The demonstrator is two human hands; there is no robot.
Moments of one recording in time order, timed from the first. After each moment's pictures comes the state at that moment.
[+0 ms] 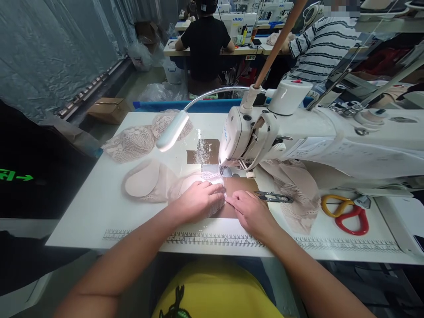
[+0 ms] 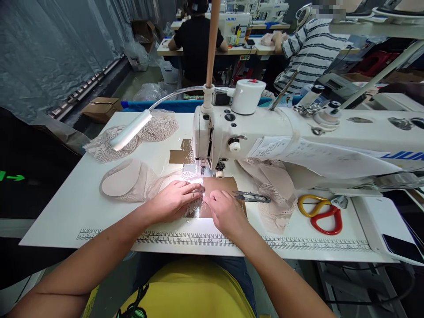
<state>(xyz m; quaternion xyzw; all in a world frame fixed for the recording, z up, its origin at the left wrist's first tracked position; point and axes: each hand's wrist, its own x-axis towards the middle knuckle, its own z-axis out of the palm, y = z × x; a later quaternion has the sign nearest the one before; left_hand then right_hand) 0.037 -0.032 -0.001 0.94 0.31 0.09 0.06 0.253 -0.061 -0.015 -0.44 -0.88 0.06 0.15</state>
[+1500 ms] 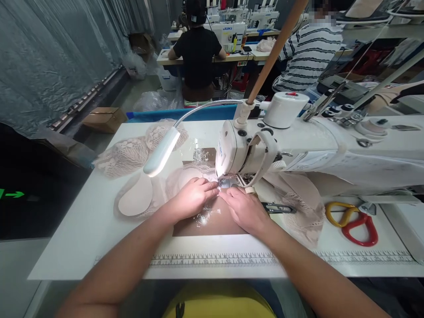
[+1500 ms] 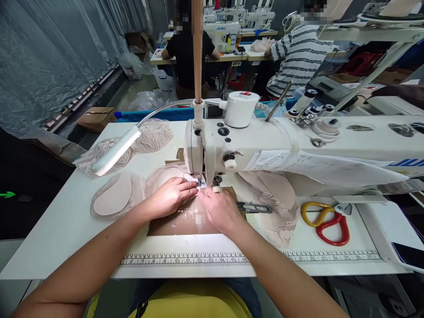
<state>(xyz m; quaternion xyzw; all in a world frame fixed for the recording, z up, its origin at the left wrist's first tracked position) 0.030 0.021 -0.012 0.95 0.29 0.09 0.04 0.238 -0.019 -0.010 -0.49 -0.87 0.02 0.07</state>
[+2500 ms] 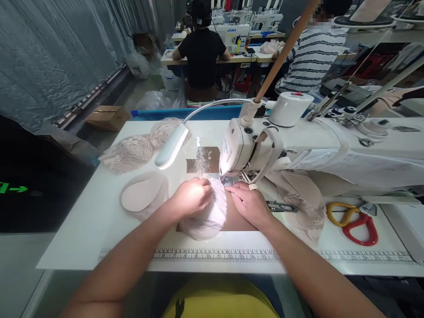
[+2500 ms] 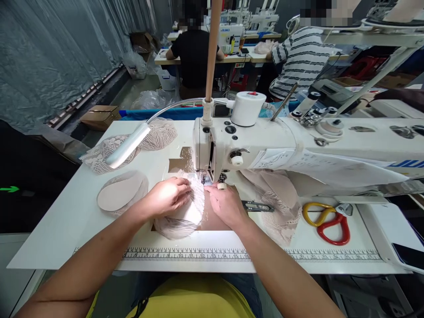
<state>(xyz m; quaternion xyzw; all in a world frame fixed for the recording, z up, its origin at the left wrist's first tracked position) 0.029 0.004 0.023 0.91 0.41 0.02 0.10 0.246 -0.012 -0.021 -0.50 -0.82 0.12 0.25</state>
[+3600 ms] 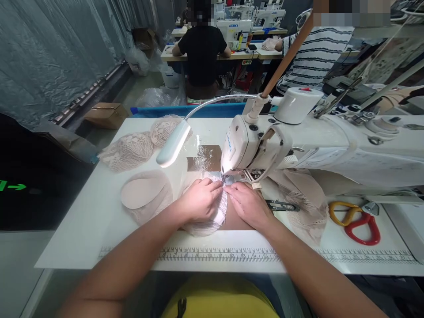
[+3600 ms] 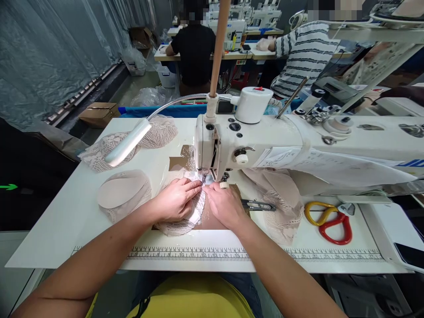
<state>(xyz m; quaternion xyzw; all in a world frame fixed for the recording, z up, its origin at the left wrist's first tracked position) 0.039 -0.001 0.001 0.94 0.34 0.05 0.07 0.240 -0.016 -0.019 -0.49 -0.85 0.06 0.15</state>
